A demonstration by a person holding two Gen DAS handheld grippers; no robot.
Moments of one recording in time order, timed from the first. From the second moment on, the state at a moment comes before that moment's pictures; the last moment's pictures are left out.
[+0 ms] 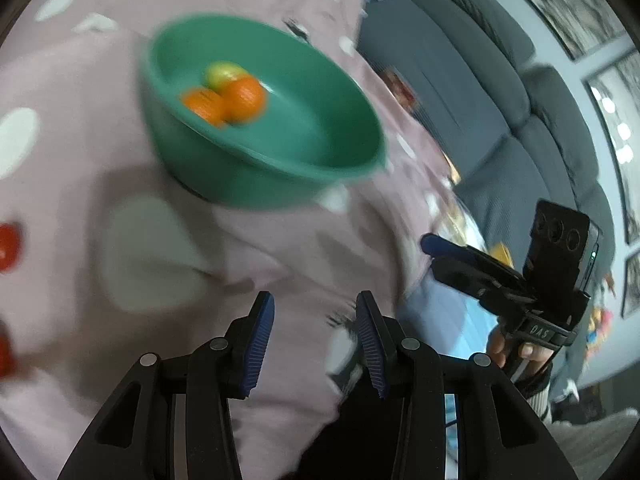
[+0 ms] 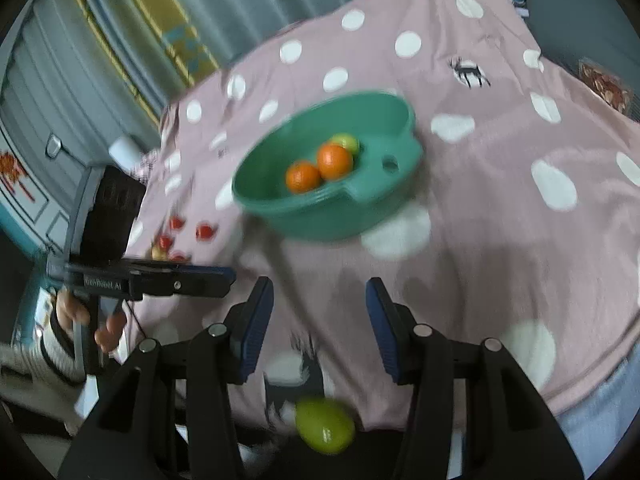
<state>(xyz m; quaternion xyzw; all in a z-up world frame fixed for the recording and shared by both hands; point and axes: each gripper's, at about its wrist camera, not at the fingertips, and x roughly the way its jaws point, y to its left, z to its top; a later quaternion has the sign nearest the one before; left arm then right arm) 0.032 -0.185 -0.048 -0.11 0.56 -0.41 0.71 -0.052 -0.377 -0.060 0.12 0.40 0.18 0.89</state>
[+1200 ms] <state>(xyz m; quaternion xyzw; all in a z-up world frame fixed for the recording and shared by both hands) -0.018 -0.254 -0.090 -0.09 0.62 -0.46 0.63 -0.086 -0.355 -0.133 0.10 0.50 0.18 0.84</state>
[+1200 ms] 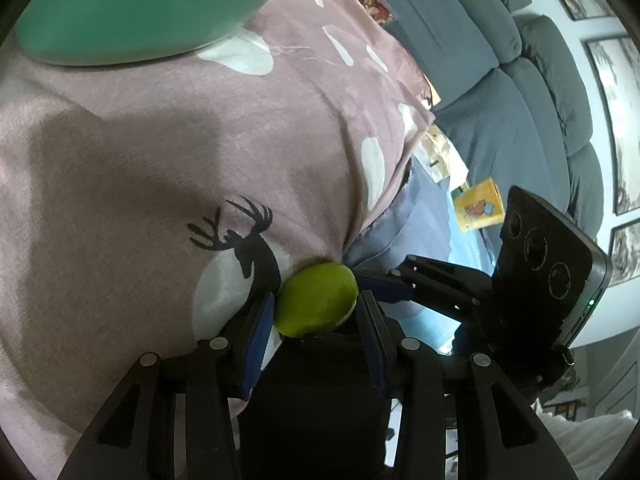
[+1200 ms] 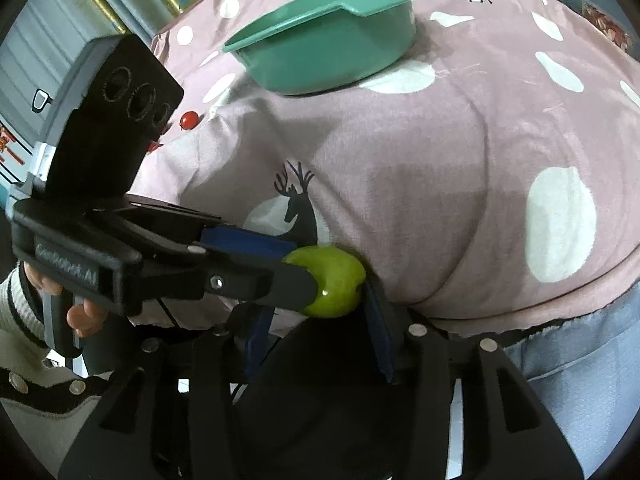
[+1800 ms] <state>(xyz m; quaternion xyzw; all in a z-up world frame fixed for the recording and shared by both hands) -0.012 -0.240 -0.056 -0.10 0.59 -0.45 0.67 -0.076 -0.340 -0.101 0.08 0.46 0.18 0.87</state>
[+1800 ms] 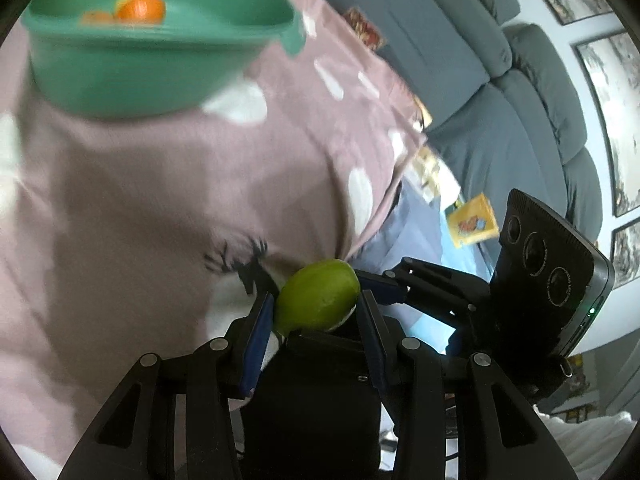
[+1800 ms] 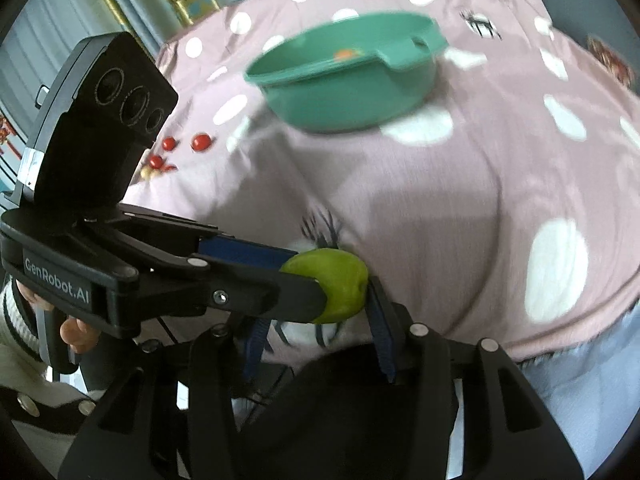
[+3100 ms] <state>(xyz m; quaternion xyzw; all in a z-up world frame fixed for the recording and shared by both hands) 0.113 -0.207 0.011 -0.11 0.50 -0.41 0.75 0.055 -0.323 -0.027 0.05 0.37 0.21 0.90</state>
